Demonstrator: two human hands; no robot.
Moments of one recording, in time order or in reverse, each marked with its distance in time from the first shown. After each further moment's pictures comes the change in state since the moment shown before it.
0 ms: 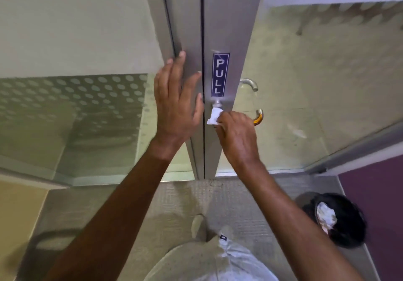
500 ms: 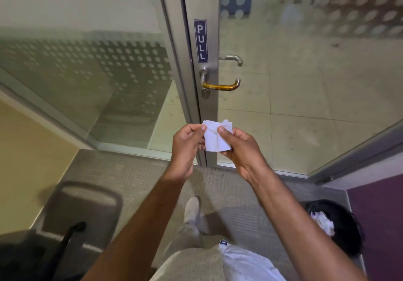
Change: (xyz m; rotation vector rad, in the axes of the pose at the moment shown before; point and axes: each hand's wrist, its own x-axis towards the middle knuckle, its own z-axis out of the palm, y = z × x) left_hand -0.170 0.218 -0.062 -1.103 -0.080 -1.242; right_hand -0.168 0.066 -0.109 1.452 -0.510 0.827
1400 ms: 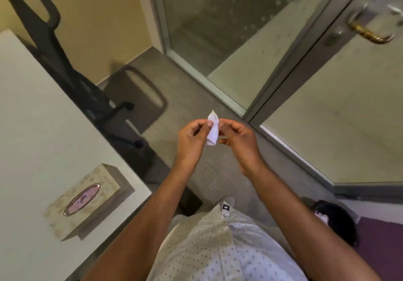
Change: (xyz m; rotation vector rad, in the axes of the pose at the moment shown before) left_hand -0.277 -0.099 -0.203 0.003 0.539 0.040; right_hand -0.191 0.210 0.114 -0.551 -0.440 -0.003
